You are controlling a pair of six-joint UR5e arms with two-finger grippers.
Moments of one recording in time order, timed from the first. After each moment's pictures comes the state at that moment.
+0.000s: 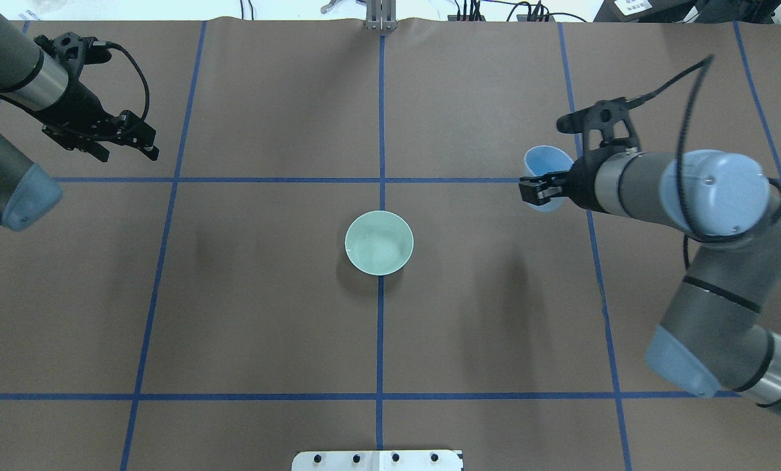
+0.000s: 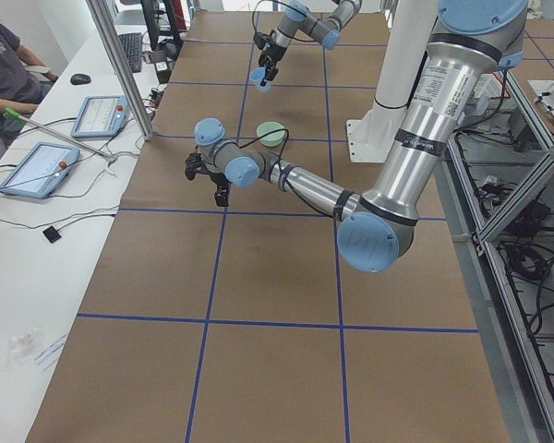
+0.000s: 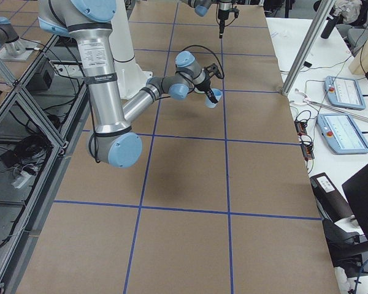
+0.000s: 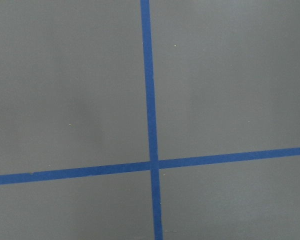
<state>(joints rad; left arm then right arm) -1.03 -1.95 -1.57 -1.83 -2.34 -0.75 0.69 -1.44 1.95 -0.99 1.62 0.83</state>
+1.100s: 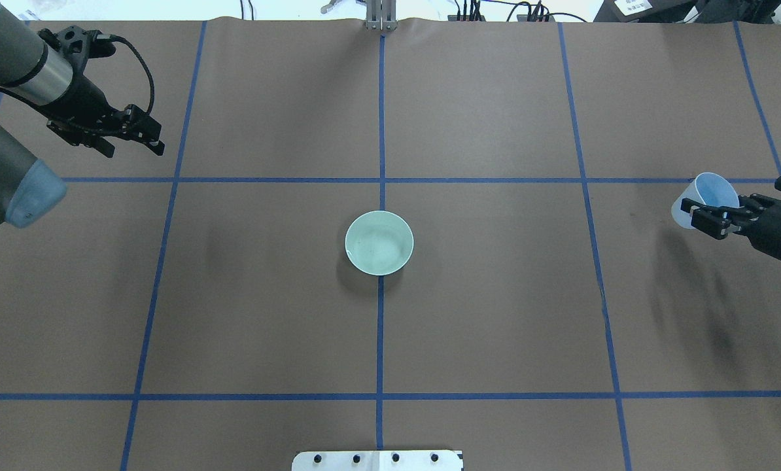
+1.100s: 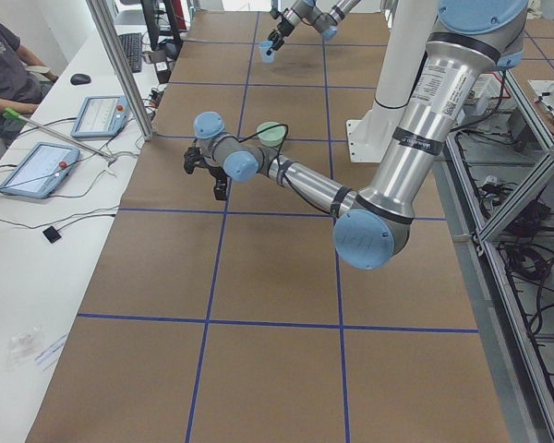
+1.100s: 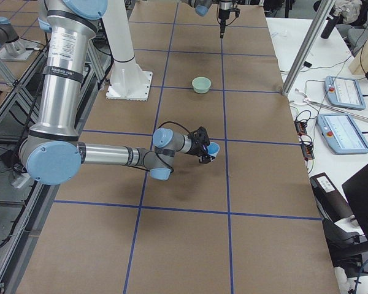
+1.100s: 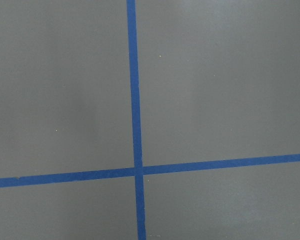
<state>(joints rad) -1.03 -1.96 -1.58 -1.83 -2.34 -0.76 0.78 -1.77 1.54 -0.08 1.52 0.89</state>
